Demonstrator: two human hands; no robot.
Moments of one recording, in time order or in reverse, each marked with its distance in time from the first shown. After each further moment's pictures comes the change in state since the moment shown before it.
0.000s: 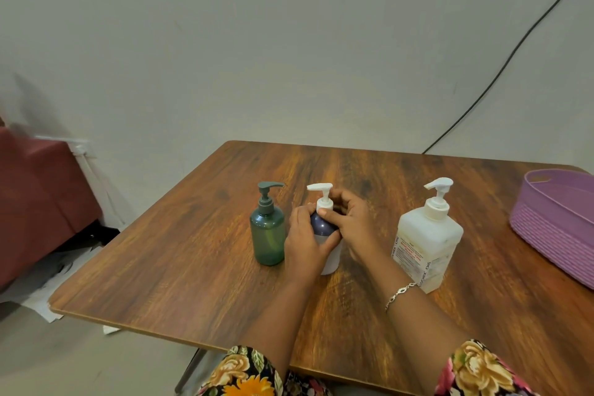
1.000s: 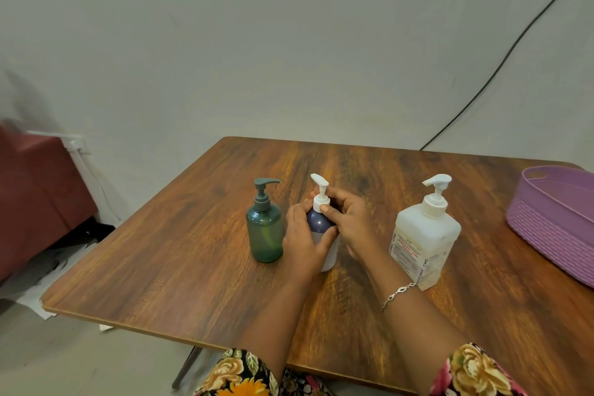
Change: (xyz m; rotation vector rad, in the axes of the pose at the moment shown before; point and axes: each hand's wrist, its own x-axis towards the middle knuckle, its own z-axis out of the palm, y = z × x) left_hand -0.003 0.001 0.002 -0.042 0.024 0.025; right_hand 0.000 0.001 -0.002 0.037 -0.023 0.027
